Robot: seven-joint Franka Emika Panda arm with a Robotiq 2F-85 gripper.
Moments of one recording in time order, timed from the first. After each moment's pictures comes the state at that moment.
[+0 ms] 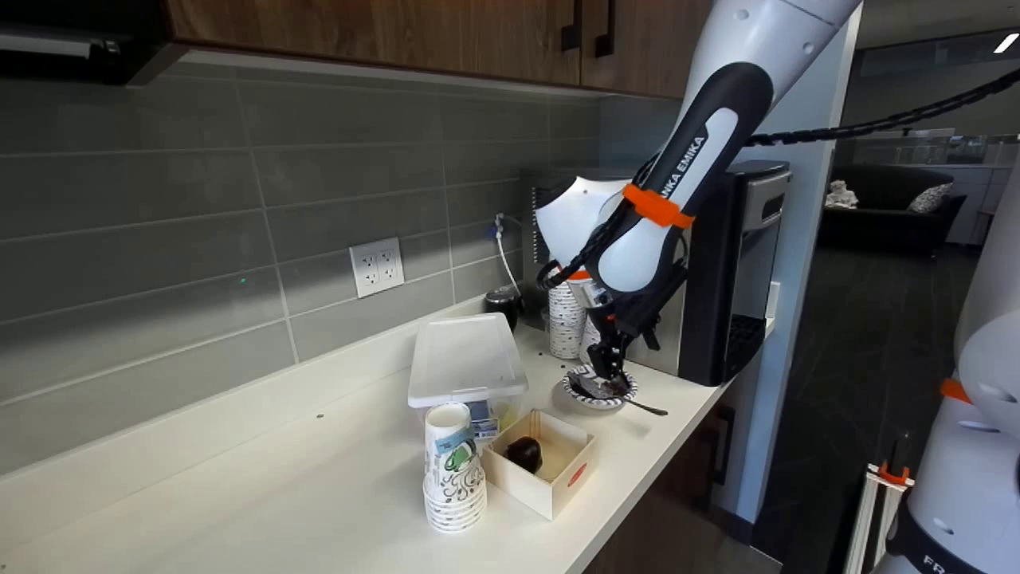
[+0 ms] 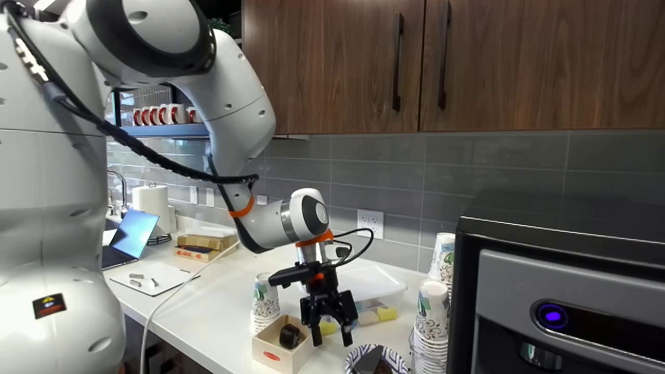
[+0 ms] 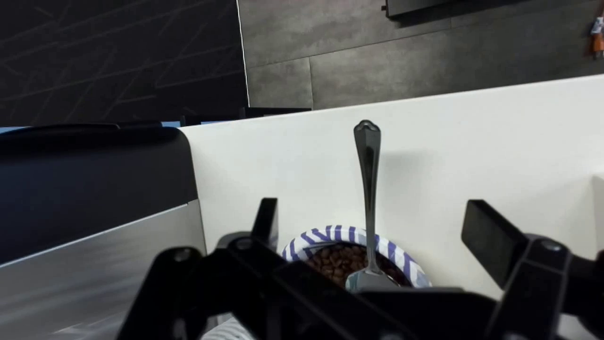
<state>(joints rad) -0.14 0.02 0.05 -2.52 -0.60 2.27 0.49</state>
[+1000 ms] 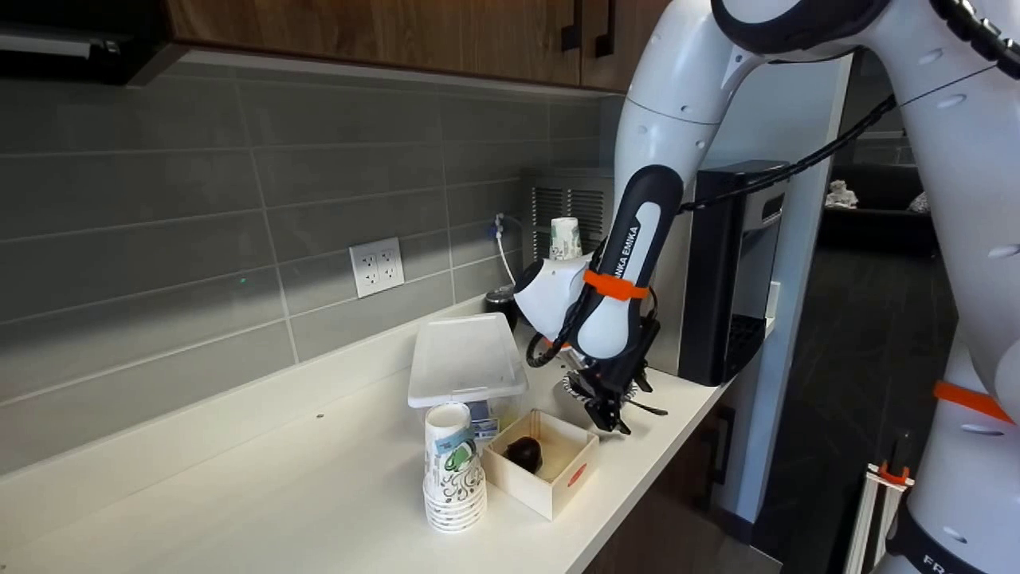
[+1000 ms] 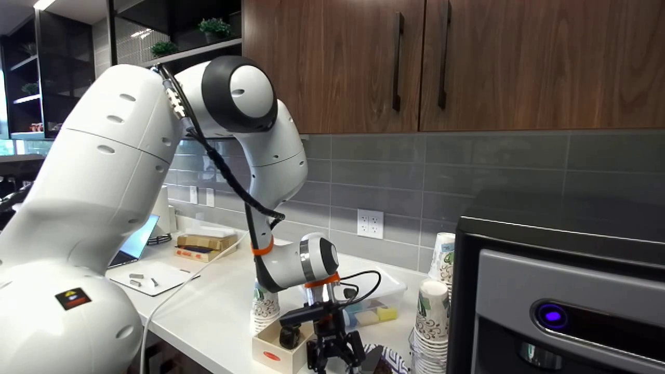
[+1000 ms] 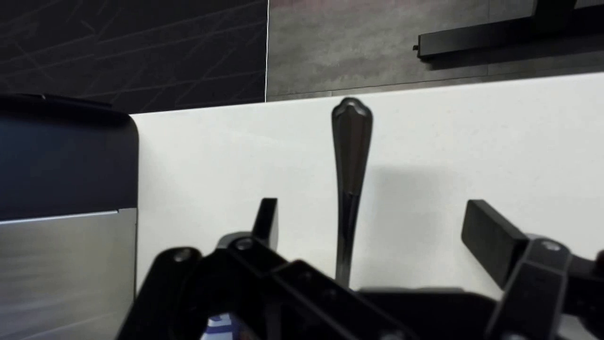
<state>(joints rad) 0.01 0.39 -0.10 -2.35 -0.69 2.30 0.53</state>
